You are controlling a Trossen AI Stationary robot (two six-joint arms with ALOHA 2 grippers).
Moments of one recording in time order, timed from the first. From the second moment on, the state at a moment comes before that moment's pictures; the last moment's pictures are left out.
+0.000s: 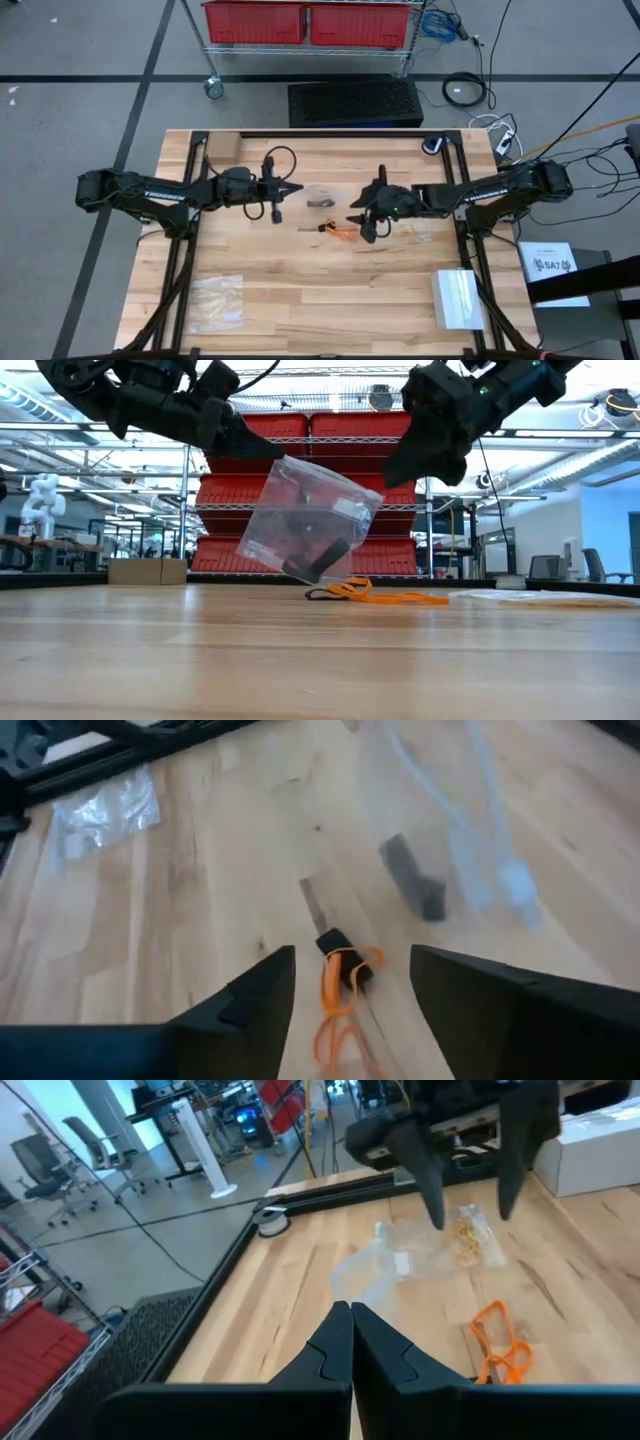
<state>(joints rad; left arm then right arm) 0.18 1.18 0.50 0.50 -0.04 0.30 0.04 1.33 0.76 -0.05 0.15 0.40</state>
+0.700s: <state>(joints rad) 0.18 1.12 0.50 0.44 -0.12 0.29 0.01 1.76 0.73 0.29 0.02 0.51</state>
